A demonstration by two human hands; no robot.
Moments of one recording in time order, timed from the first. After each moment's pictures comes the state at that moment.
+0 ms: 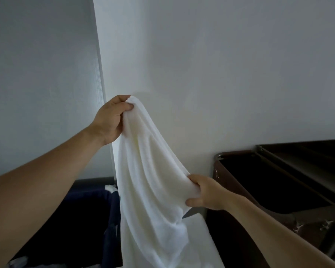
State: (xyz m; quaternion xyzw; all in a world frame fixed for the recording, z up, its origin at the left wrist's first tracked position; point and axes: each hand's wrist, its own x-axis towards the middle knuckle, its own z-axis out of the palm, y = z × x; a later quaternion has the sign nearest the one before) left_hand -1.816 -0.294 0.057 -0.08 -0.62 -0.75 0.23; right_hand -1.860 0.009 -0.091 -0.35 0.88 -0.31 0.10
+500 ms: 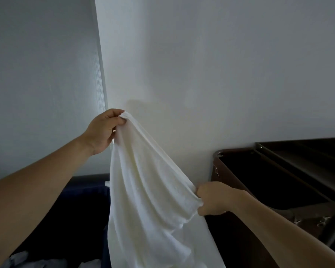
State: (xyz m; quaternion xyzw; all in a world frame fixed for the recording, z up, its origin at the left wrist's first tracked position) left_hand -1.808 -0.327 0.017 -0.02 -0.69 -0.69 0.22; right_hand -1.855 0.012 -0.093 -0.37 0.92 0.02 0.12
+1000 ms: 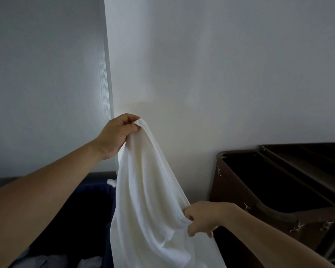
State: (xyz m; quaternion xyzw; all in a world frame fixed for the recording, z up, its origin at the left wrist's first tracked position) left_hand -1.799 -0.307 0.004 -0.05 -0.71 -0.67 0.21; right_hand -1.832 -0.018 -0.114 -0.37 0.87 -0.02 0.32
